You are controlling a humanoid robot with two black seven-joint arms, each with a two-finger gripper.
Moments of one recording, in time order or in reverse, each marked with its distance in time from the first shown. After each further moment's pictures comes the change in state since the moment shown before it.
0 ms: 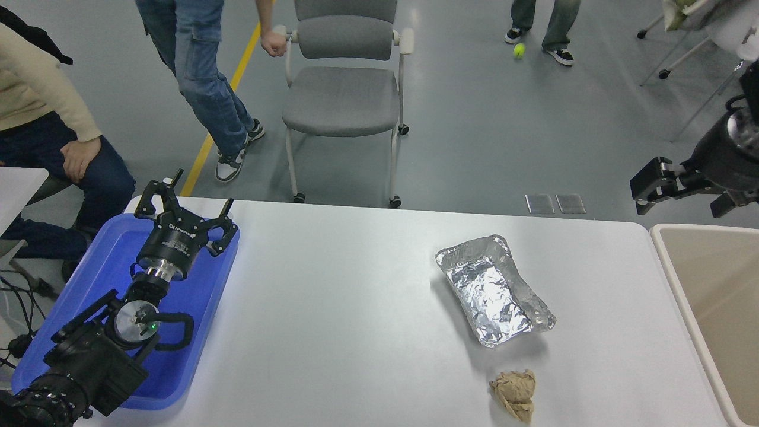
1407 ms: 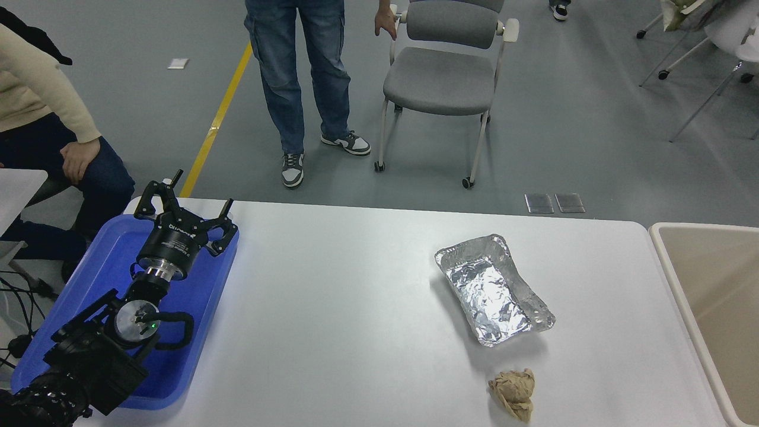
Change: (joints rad) left arm -0.001 0.000 0.000 0.000 -0.002 -0.001 0.000; right arm -1.290 -0.249 0.513 -0.711 -0.010 -0.753 -0.003
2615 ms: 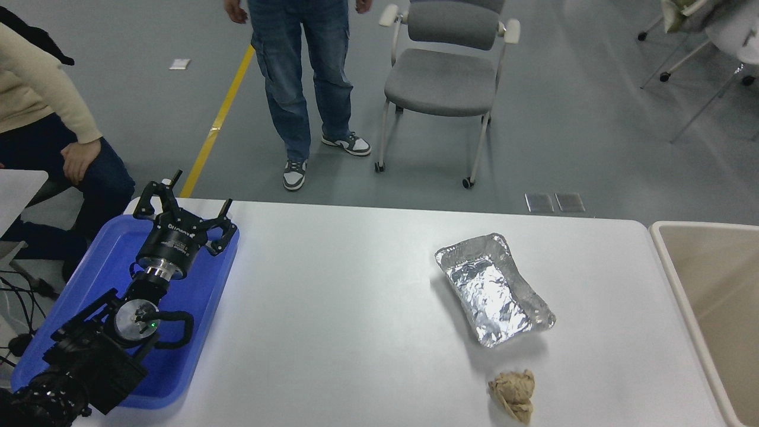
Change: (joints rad) left arm 0.000 0.000 0.000 0.000 0.000 0.001 0.000; right arm 0.063 -0.061 -0.130 -0.056 -0.010 0.186 0.170
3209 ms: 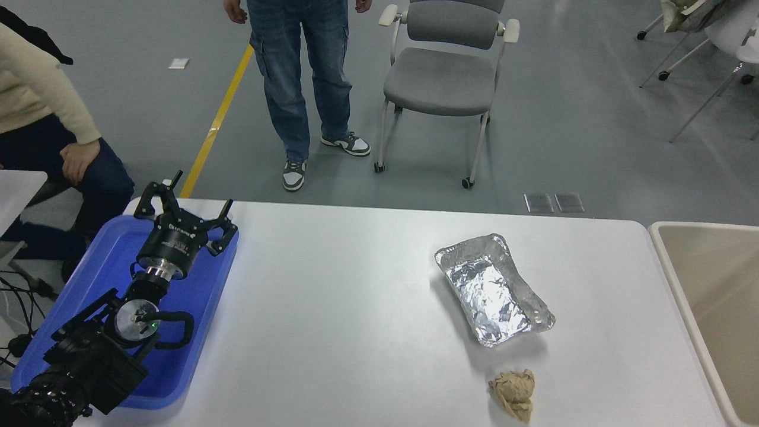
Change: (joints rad) left arm -0.001 0.000 0.000 0.000 0.000 0.000 0.000; right arm 0.696 -0.145 -0.498 0.394 -0.146 0.376 0.192
